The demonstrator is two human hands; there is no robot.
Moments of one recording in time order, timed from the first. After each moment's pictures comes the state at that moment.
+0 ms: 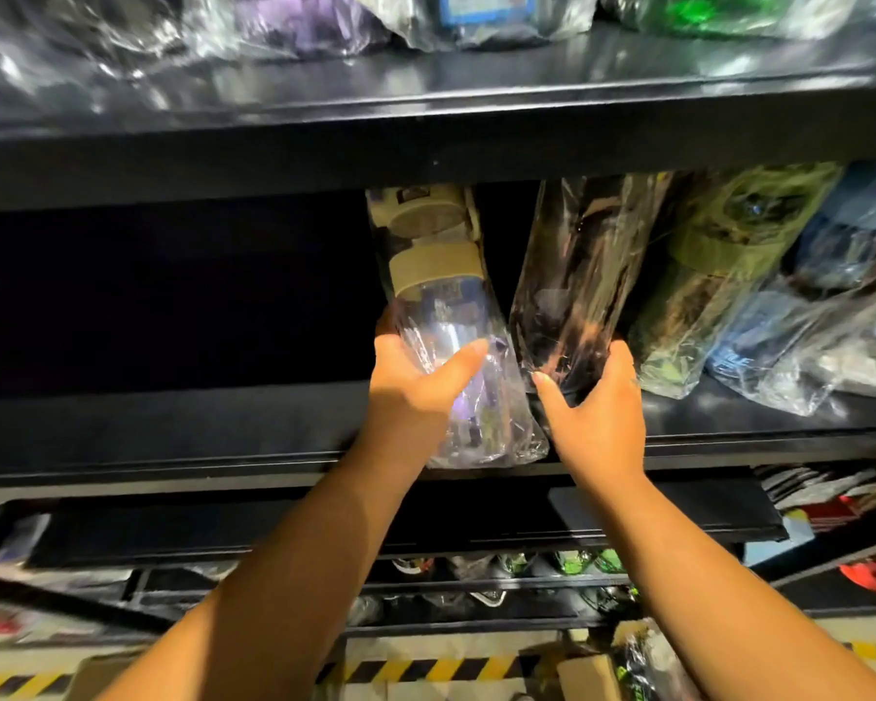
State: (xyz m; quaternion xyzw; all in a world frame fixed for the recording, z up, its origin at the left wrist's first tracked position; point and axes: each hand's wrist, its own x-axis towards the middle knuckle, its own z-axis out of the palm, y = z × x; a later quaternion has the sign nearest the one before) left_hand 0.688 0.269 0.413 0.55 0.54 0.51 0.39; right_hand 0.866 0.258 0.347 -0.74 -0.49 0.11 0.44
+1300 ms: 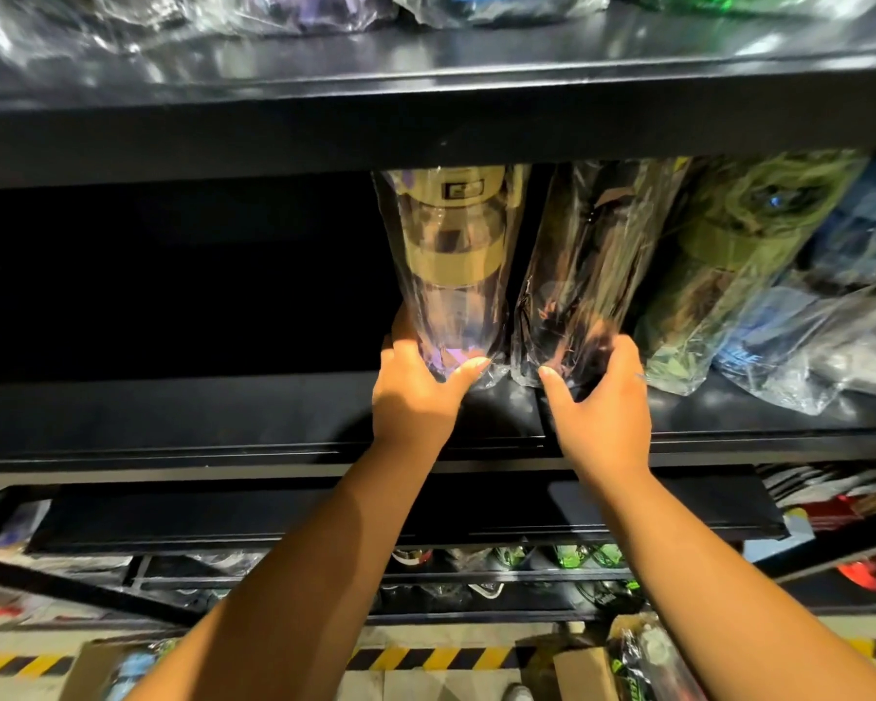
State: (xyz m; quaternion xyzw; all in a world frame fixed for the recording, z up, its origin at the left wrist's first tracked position) left_hand 0.689 0.293 0.361 0.61 0.63 0.42 0.24; right_hand 0.860 0.256 0.354 -0.74 -0.49 0.11 0.44
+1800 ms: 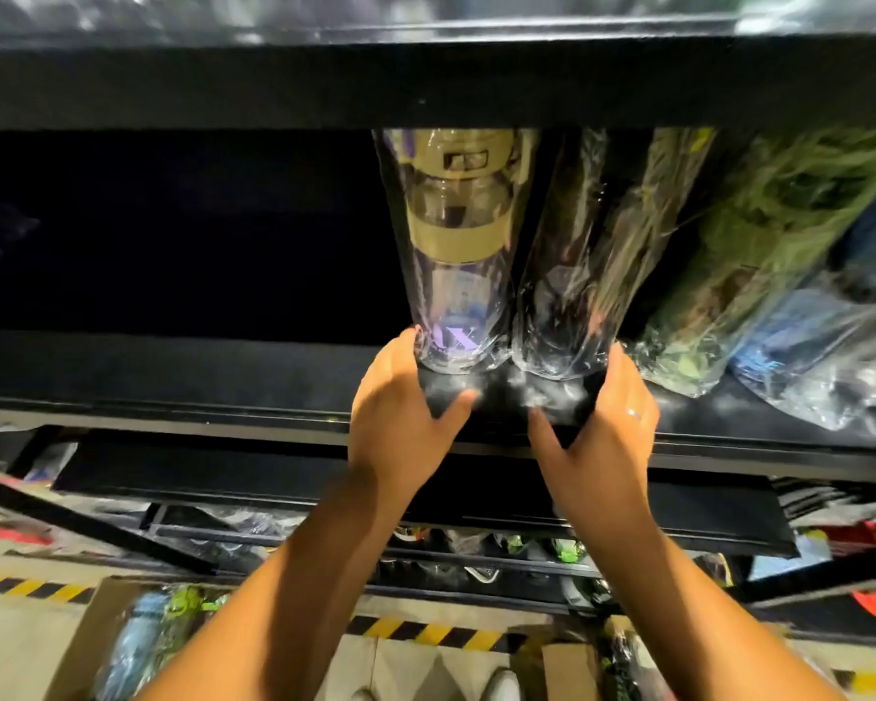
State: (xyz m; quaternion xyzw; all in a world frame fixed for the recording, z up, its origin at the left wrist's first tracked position) left_hand 0.676 0.258 0.344 0.68 0.64 0.33 0.12; right_hand 0.859 0.214 0.341 -0.70 -0.58 0.09 0.40
